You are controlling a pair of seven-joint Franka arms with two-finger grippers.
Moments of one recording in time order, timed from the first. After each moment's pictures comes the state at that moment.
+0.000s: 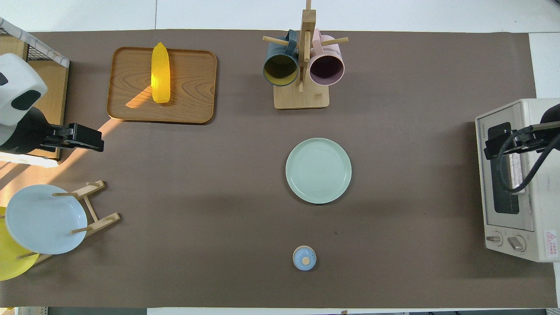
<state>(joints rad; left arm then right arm) -0.14 -0.05 -0.01 -1.69 -0.05 1.60 -0.06 0.00 -0.02 -0.02 -1.64 -0.04 1.49 -0.12</state>
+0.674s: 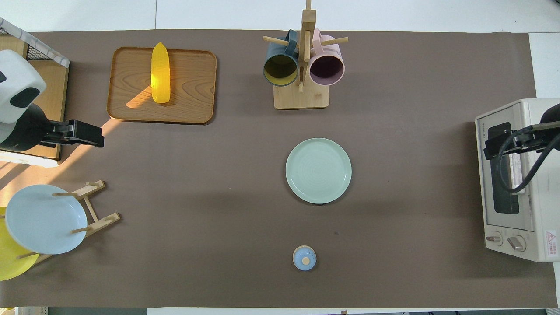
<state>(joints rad) -0.14 -0.05 -0.01 -1.69 -0.05 1.64 -0.06 0.00 -0.02 -0.02 -1.64 -0.04 1.49 -0.12</state>
